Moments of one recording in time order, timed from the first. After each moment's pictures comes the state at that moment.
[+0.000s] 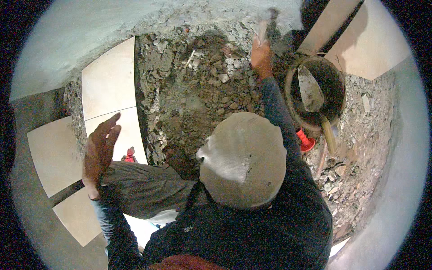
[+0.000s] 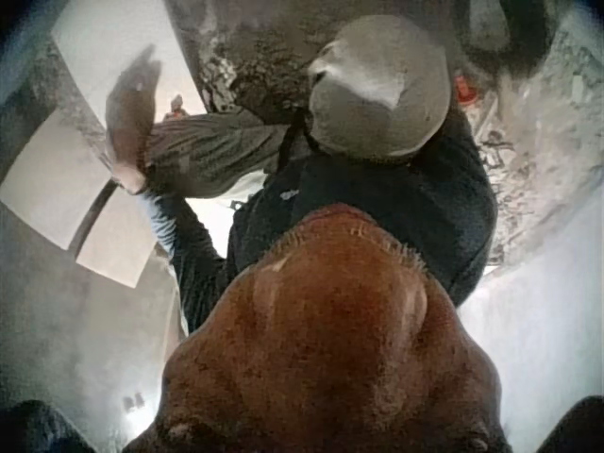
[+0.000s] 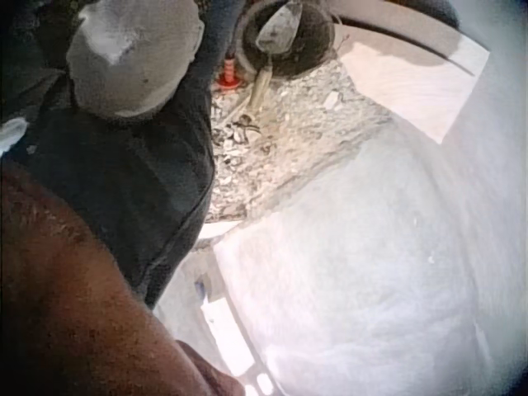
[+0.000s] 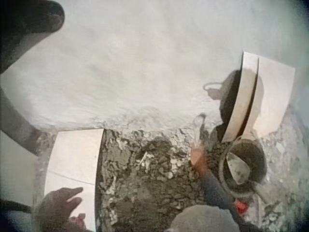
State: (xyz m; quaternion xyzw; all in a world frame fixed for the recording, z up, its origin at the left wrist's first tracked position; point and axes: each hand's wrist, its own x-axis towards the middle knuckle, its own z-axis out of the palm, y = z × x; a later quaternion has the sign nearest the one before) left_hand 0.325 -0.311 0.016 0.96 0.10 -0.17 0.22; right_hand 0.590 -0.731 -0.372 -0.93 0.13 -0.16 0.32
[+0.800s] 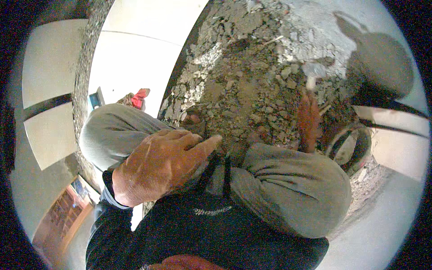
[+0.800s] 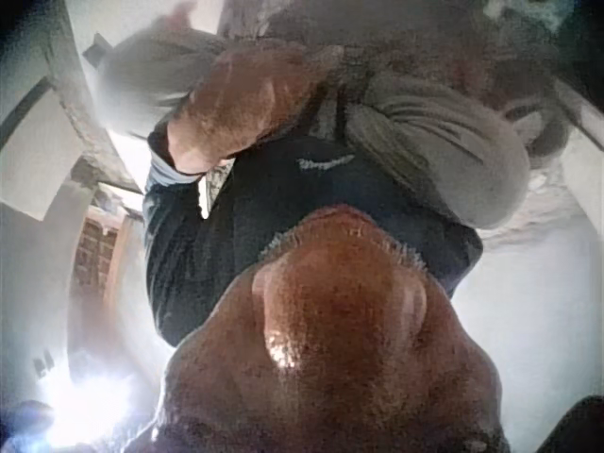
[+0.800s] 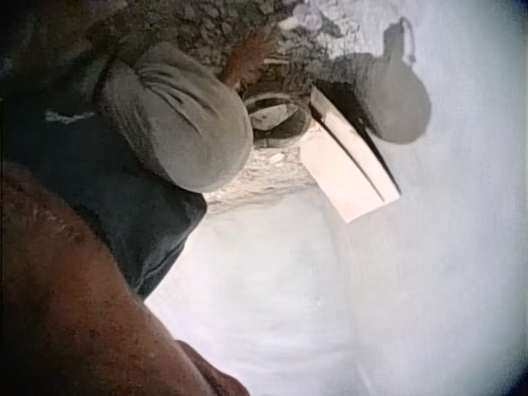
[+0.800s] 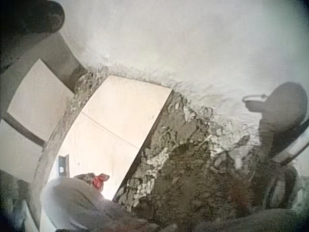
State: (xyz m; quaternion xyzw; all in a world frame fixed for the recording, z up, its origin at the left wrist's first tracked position) left_hand 0.249 -0.327 0.000 0.92 -0.10 -0.26 0.28; right_hand 0.433 -0.711 -0.313 -0.94 -0.32 0.00 0.09
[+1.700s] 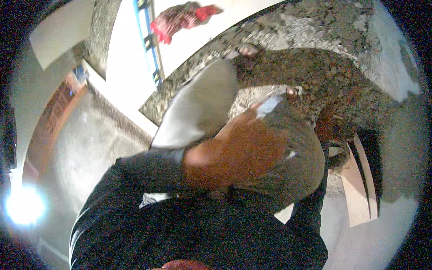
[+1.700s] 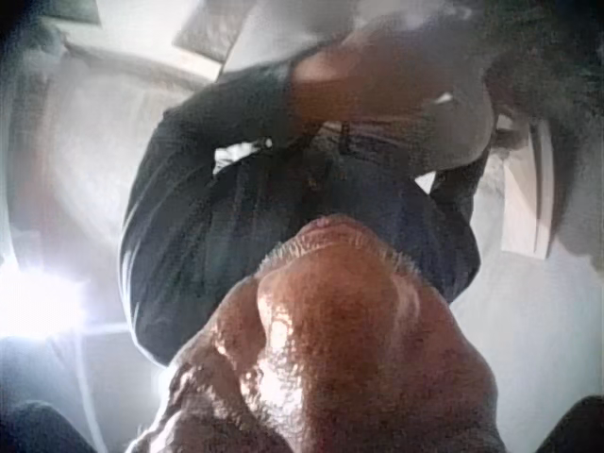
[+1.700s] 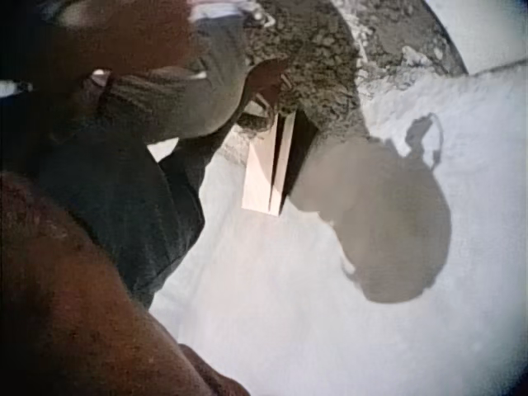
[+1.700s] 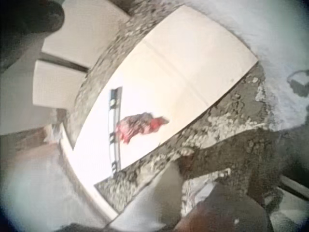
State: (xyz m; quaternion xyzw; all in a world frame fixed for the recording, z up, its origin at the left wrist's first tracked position) left_hand 0.276 -0.325 0.087 0.87 0.13 -0.22 0.41; right_hand 0.480 -0.632 -0.214 -0.84 -0.21 0.49 -0.11
